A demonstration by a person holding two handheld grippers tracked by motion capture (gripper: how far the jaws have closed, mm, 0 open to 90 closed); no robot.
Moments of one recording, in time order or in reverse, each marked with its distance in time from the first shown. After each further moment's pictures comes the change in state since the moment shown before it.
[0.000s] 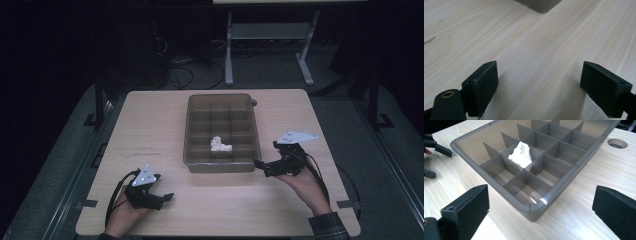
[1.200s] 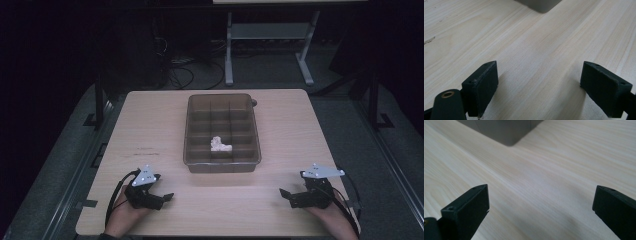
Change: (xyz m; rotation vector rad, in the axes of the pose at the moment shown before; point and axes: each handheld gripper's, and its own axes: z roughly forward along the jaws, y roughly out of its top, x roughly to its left) left arm 0.000 0.000 0.000 0.005 -0.001 0.006; right arm -0.016 -0.103 -0.034 0.103 -0.107 0.043
